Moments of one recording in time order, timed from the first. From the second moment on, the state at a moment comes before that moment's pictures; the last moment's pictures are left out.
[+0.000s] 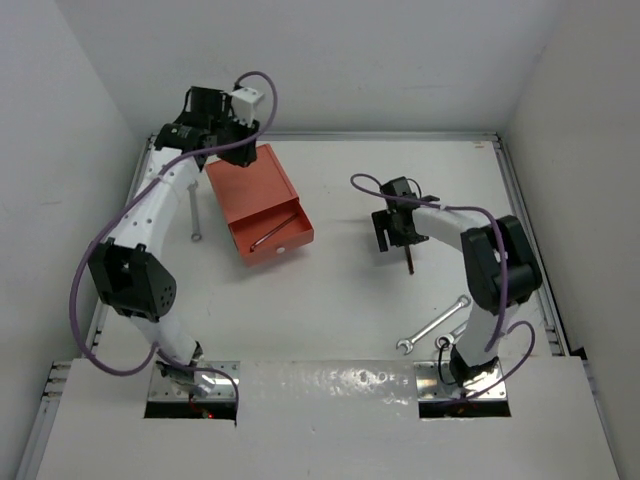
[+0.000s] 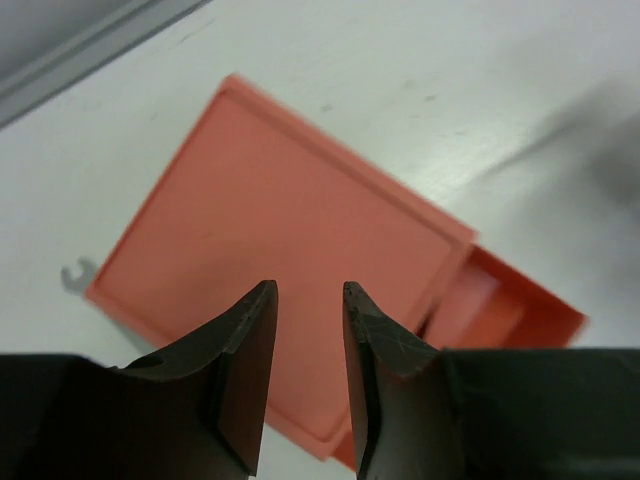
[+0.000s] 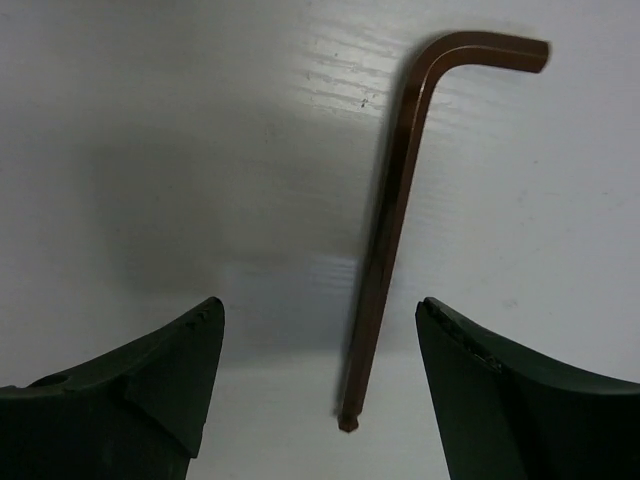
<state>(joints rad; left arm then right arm) -0.20 1.69 1.78 -0.78 0.23 0.22 0.35 1.79 1.06 -0.43 0.22 0.11</state>
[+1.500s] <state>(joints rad) -0.07 1.80 1.52 -0.50 0.05 0.14 0.79 1.88 1.49 0.05 -0.26 -0.28</state>
